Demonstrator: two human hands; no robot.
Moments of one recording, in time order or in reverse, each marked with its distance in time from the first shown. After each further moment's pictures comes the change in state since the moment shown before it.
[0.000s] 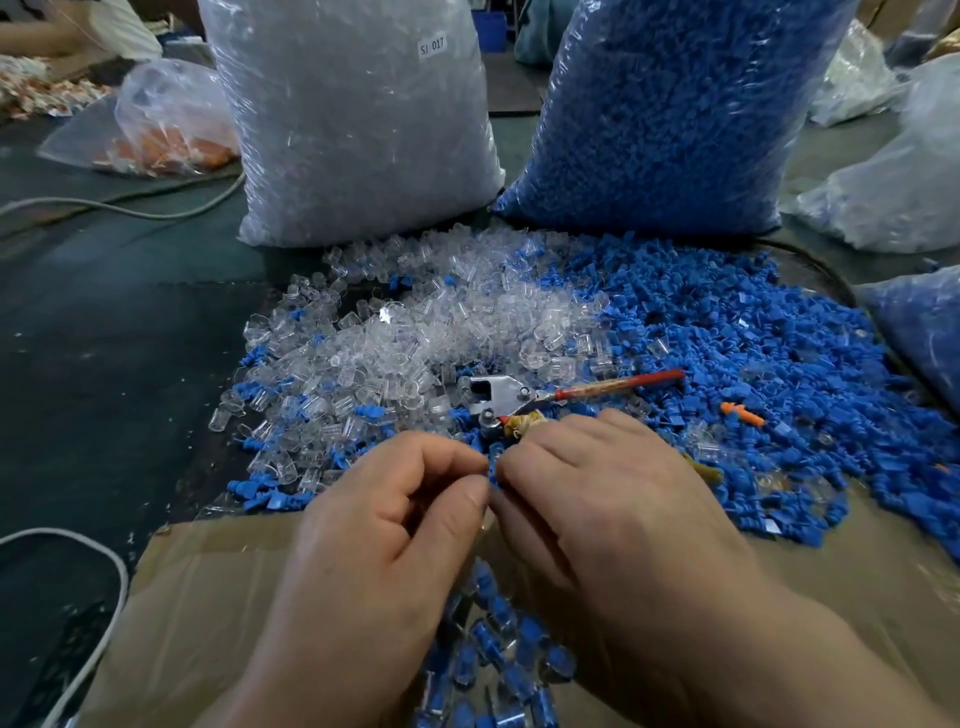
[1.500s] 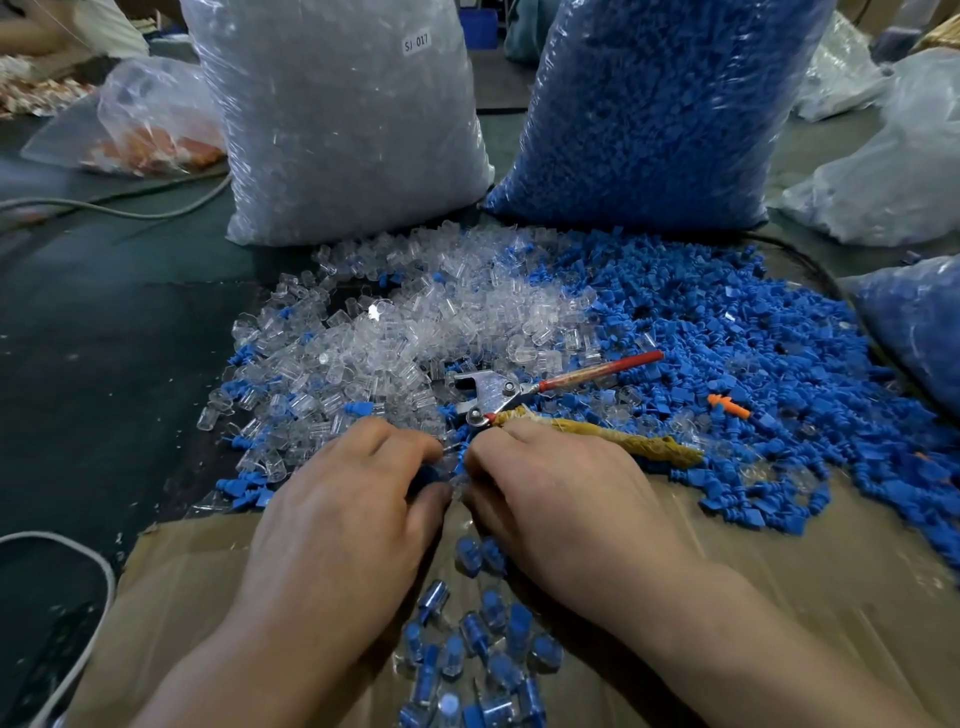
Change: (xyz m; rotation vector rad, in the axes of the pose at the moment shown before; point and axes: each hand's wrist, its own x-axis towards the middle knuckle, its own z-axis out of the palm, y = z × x) left_hand 0.020 -0.022 -0.003 0.677 -0.156 0.039; right_hand 0.011 -0.001 0.022 0.043 -0.250 0.155
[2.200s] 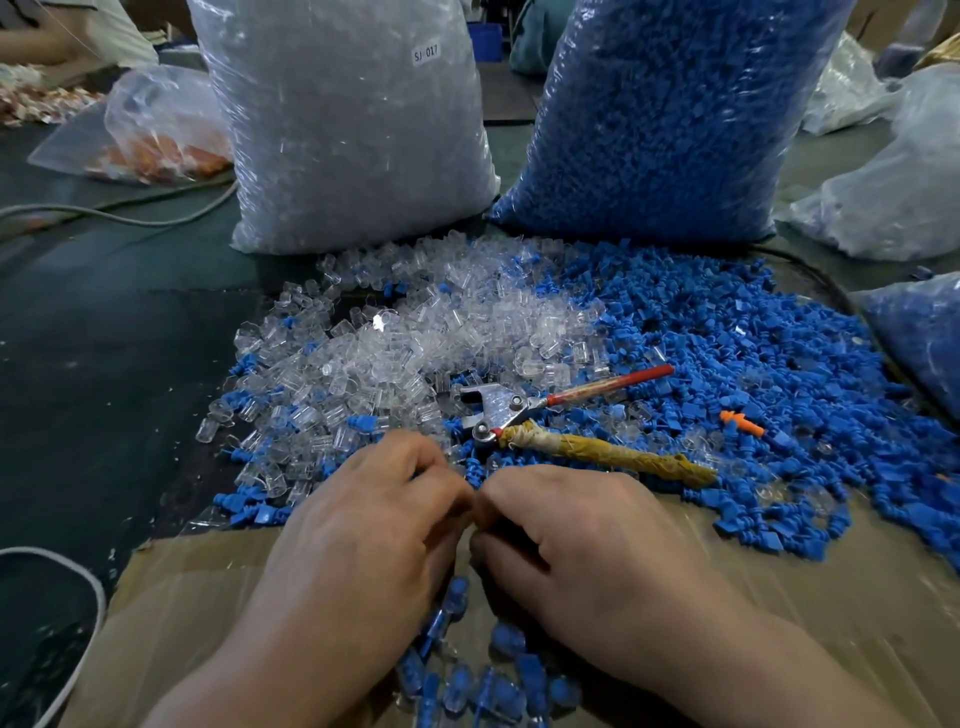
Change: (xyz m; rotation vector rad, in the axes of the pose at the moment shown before) left_hand 0.003 -0.010 0.007 -0.073 -0.015 0.221; right_hand -0.012 0.002 -0.009 0.223 -0.034 -0.048
